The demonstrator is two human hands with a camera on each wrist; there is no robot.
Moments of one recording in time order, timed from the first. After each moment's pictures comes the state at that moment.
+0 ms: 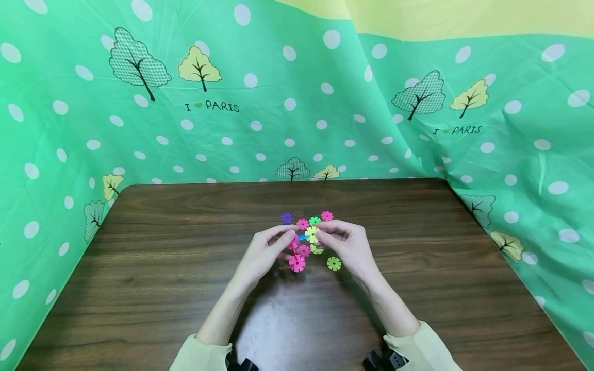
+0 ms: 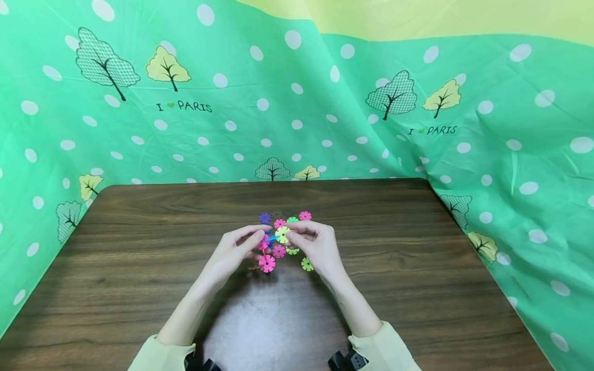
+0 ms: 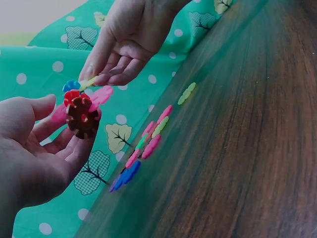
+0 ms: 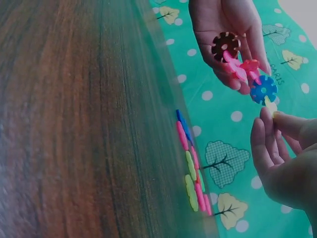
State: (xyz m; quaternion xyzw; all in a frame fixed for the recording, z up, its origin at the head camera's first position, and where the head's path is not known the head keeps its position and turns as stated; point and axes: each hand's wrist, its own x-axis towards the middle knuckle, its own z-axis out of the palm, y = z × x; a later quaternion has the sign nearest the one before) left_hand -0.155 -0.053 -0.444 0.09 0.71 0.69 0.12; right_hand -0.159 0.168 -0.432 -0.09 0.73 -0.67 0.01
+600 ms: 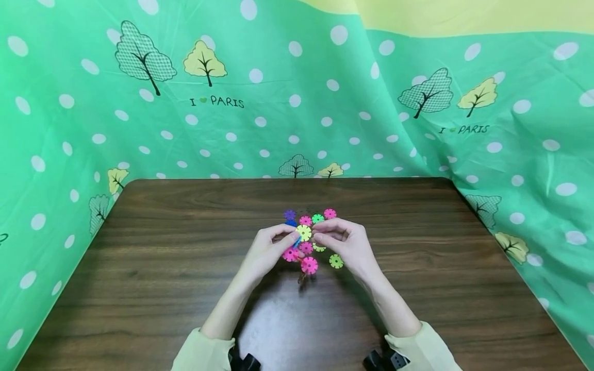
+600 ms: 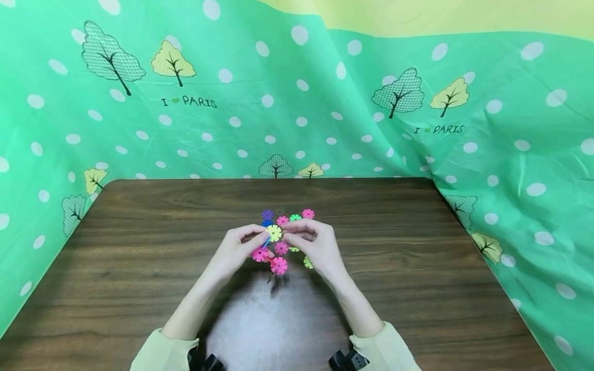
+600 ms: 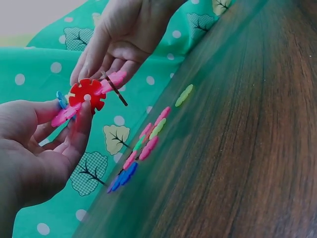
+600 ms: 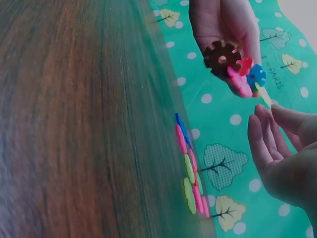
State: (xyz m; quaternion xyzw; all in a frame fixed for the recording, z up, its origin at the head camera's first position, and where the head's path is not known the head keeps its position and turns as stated) left_hand -0.155 -0.051 -0.445 0.09 0.74 0.66 0.08; right_hand -0.155 0.166 -0.427 -0.12 0.76 -0.64 0.03
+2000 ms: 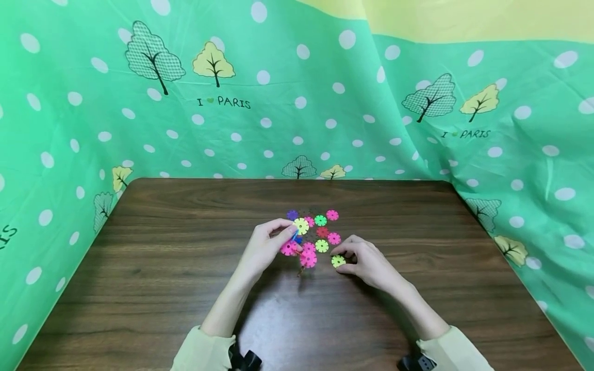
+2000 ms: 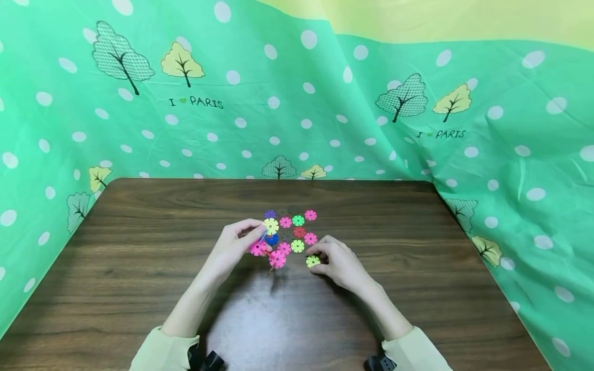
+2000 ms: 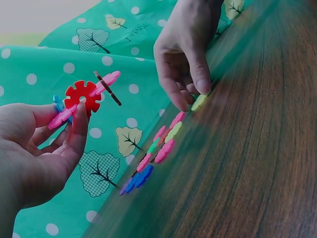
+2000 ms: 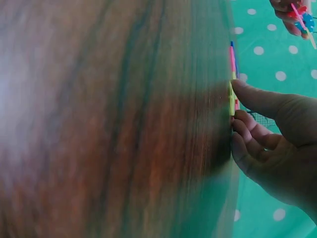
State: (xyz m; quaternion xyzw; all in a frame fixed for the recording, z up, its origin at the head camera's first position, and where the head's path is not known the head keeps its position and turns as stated) left_hand -0.156 -0.062 -0.433 0.06 0.72 0.68 0.06; right_hand -0.150 0.212 -0.451 -0.21 0.94 -0.27 0.05
